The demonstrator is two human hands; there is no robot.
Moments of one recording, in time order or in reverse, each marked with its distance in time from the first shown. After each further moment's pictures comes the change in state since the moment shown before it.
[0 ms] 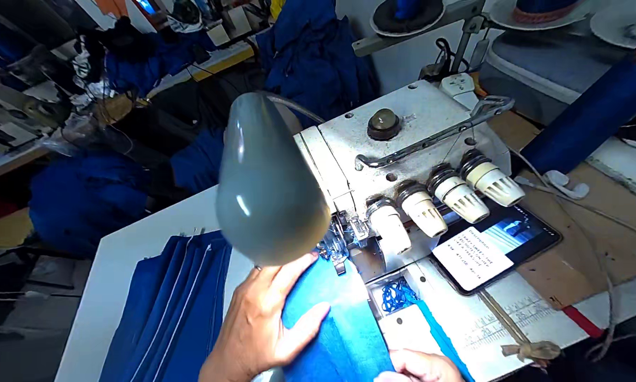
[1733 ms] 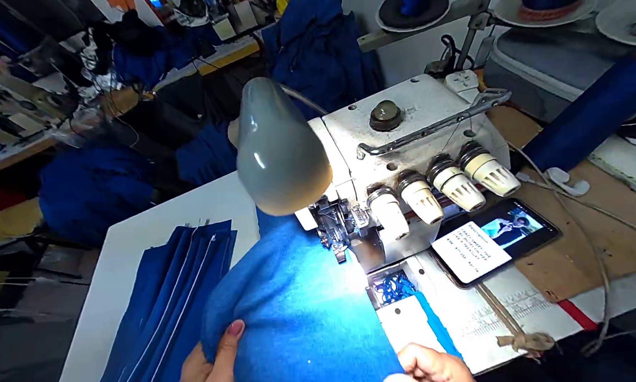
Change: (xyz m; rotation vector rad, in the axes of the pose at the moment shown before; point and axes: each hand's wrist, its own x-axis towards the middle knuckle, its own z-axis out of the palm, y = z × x) left_hand -0.081 0.050 -0.030 -0.436 0.326 -0.865; right_hand -0.012 -0.006 -0.006 -0.015 -0.018 0.009
